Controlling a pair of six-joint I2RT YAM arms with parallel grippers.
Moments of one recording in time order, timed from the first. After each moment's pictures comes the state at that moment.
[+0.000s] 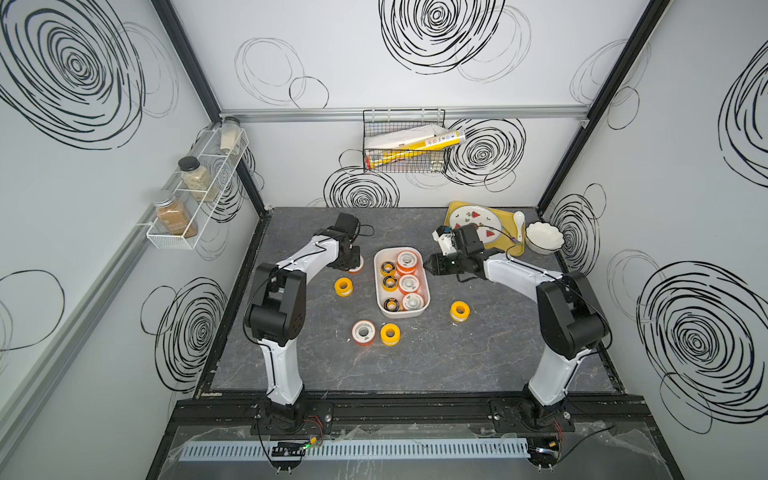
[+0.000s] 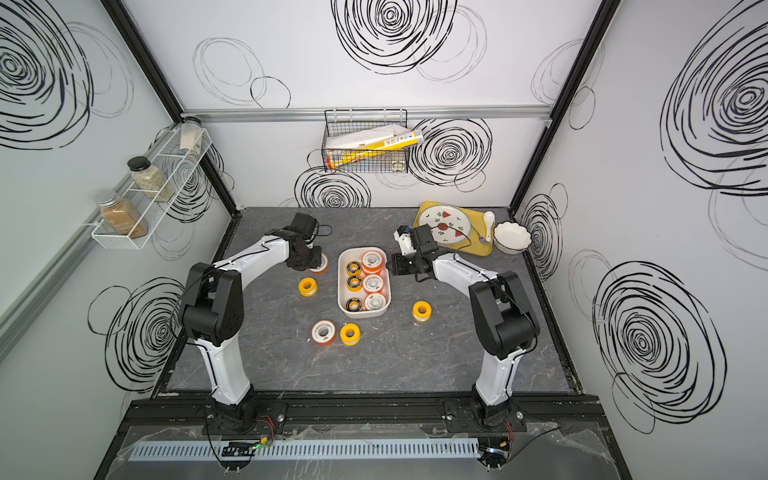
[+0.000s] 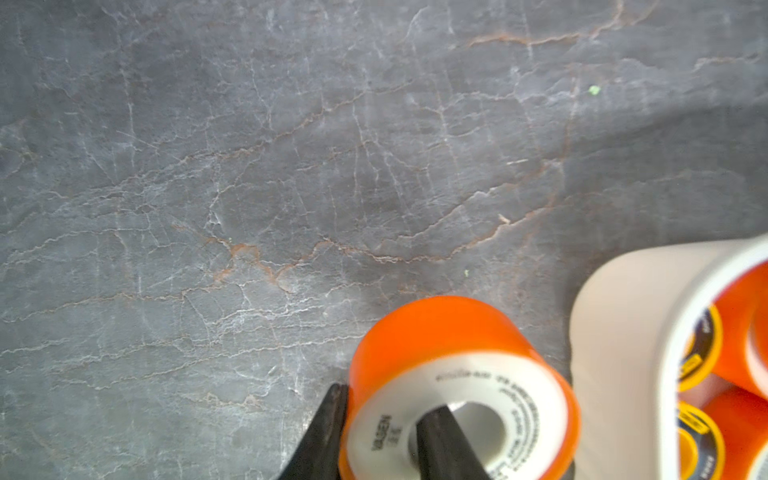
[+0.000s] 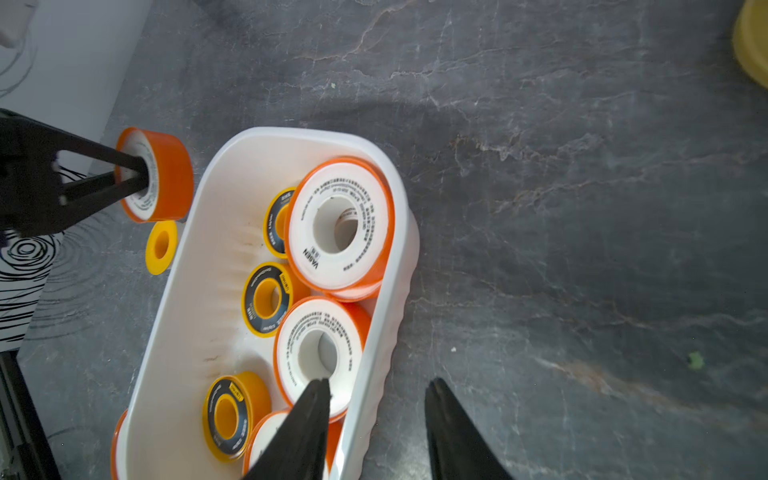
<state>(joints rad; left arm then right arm) -0.25 1.94 1.47 -0.68 -0.11 -0.28 0.41 1.85 1.23 -0.25 -0.35 0.26</state>
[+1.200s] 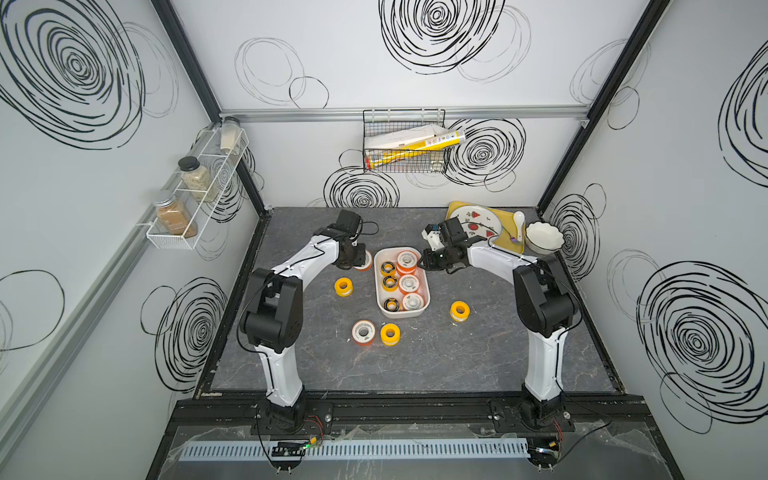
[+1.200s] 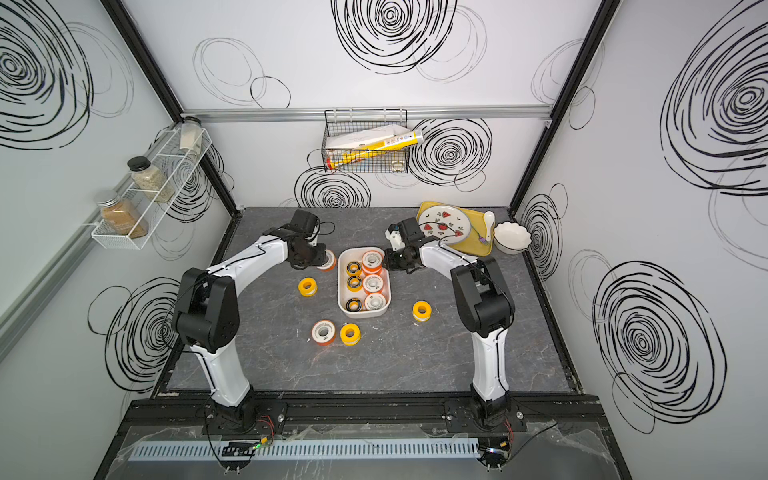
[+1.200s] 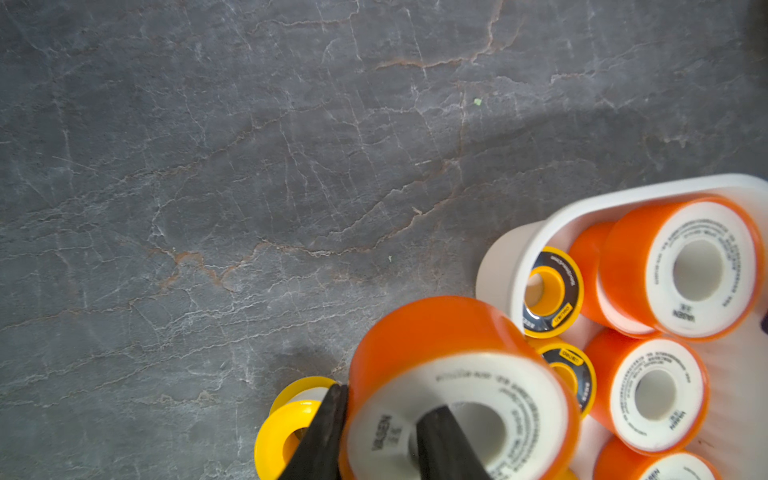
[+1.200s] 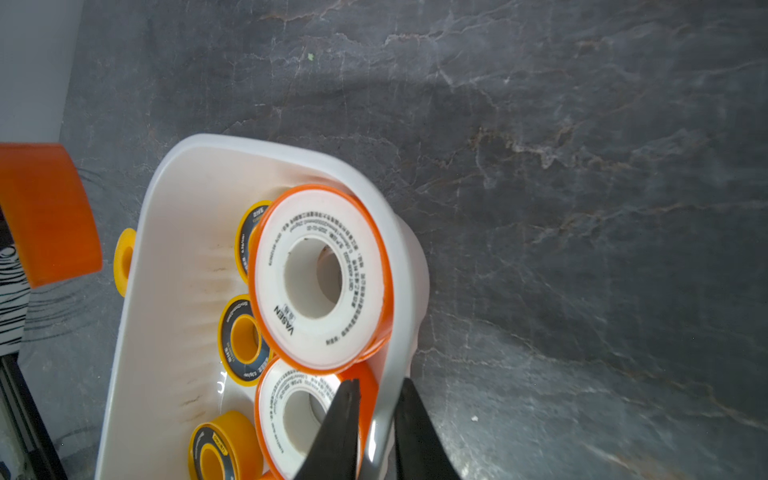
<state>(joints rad) -0.27 1.89 1.47 -0.68 0.00 -0.26 0.43 2.03 1.45 -0.39 -0.38 0.29</state>
